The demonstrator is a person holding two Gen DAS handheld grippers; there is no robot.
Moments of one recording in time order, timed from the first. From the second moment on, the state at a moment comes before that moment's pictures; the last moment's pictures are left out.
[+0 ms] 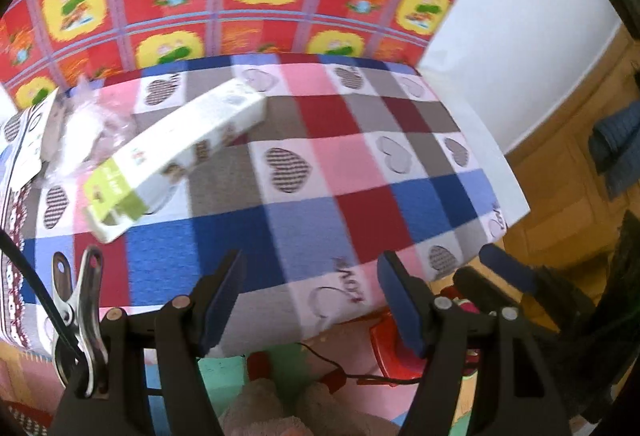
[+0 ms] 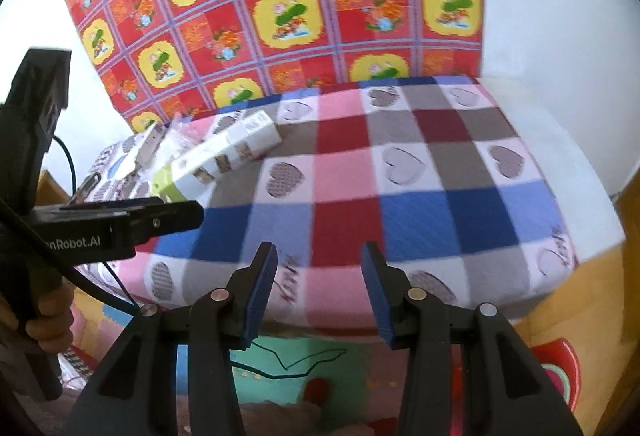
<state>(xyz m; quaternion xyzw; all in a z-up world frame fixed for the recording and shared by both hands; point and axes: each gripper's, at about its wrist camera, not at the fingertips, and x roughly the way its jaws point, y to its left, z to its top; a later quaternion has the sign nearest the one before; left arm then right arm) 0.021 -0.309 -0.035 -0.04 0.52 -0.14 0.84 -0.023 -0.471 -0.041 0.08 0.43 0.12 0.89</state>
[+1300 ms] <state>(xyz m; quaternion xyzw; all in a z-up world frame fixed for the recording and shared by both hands) 0.090 -0.133 -0.051 -0.19 0.49 0.15 0.84 0.189 -0.352 -0.076 -0.01 0.46 0.32 0.82</state>
